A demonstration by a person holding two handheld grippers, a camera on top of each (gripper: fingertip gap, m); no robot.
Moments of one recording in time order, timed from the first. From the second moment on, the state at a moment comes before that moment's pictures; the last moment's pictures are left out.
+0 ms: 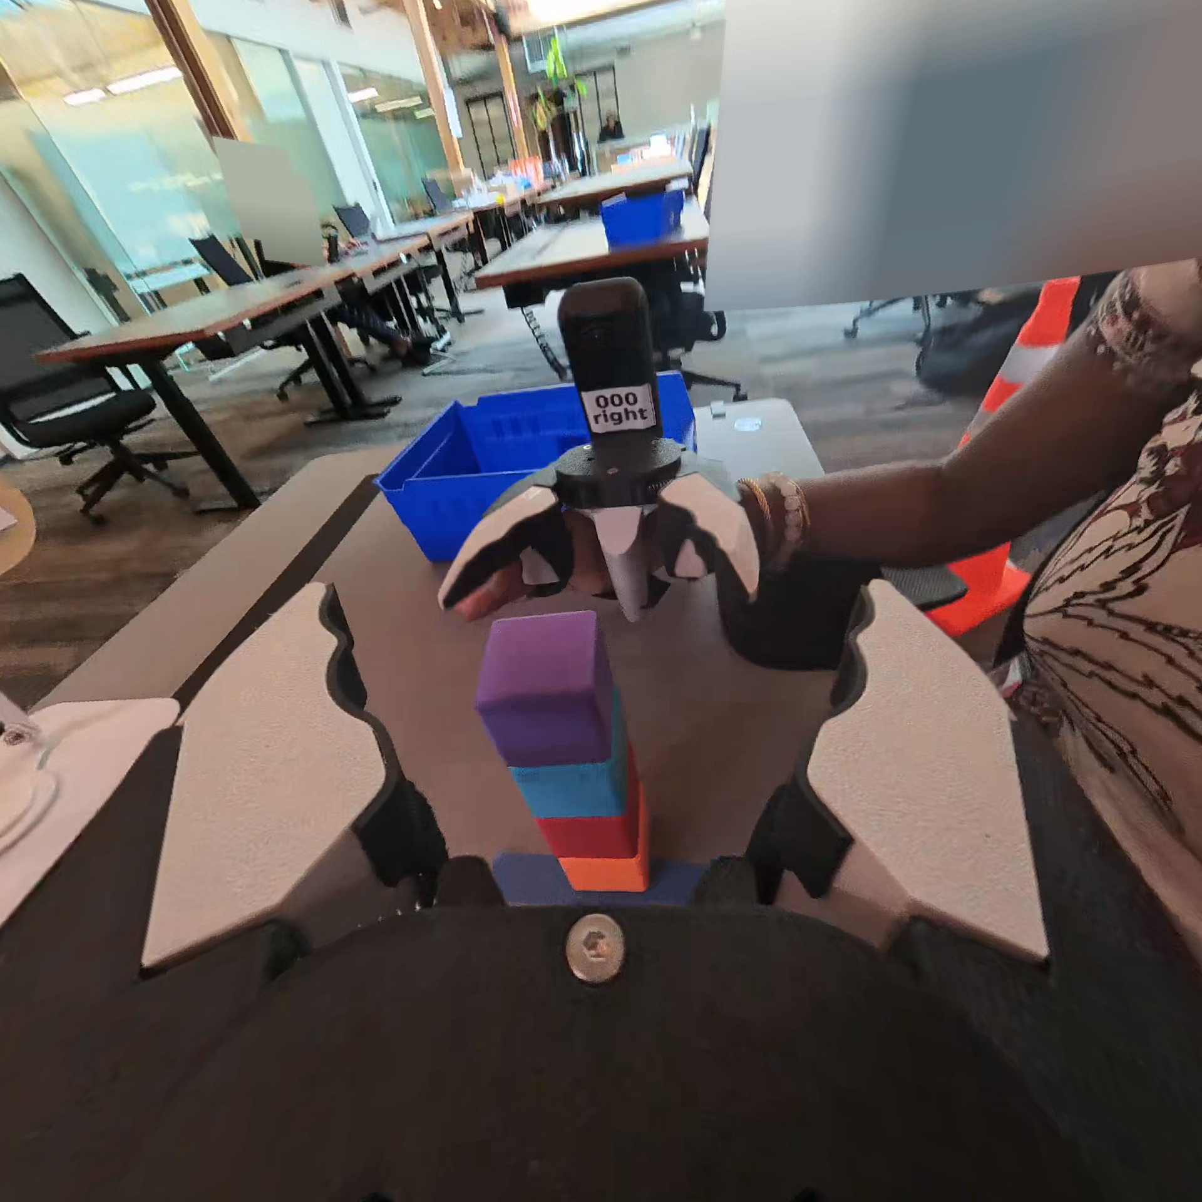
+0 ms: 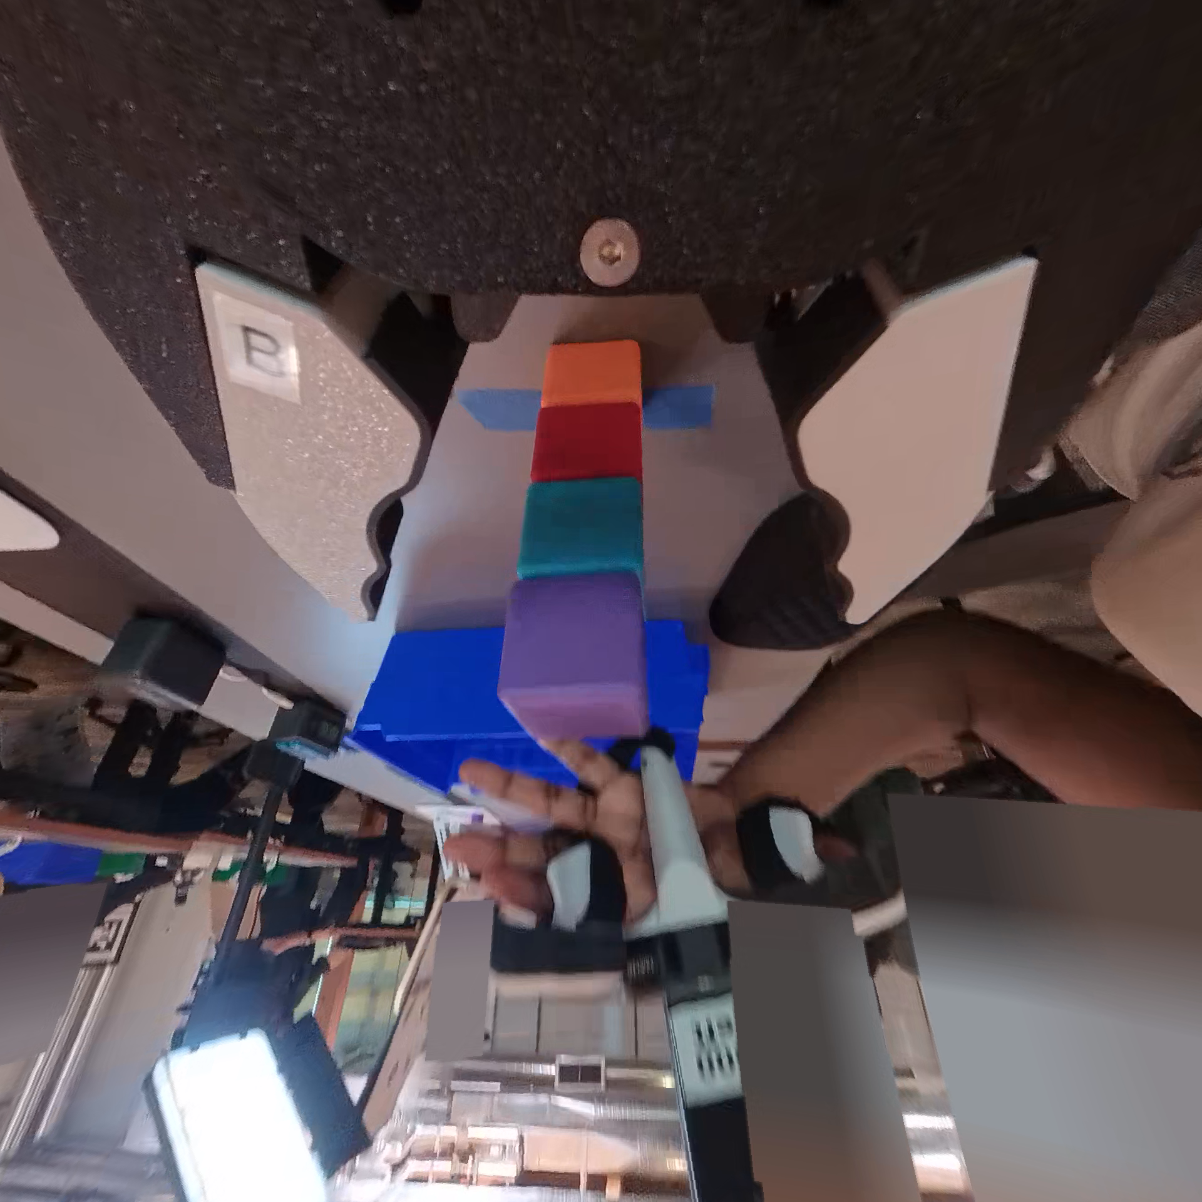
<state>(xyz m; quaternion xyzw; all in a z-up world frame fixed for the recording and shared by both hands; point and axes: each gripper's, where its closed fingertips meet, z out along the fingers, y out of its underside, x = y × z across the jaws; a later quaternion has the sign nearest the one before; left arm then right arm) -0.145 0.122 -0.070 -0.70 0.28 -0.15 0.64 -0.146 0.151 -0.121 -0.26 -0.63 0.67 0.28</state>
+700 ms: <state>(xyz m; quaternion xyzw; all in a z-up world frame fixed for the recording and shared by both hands) -0.183 0.125 -0.228 -0.85 0.27 -0.10 0.44 -0.134 0.158 -0.214 -0.30 -0.79 0.49 0.20</state>
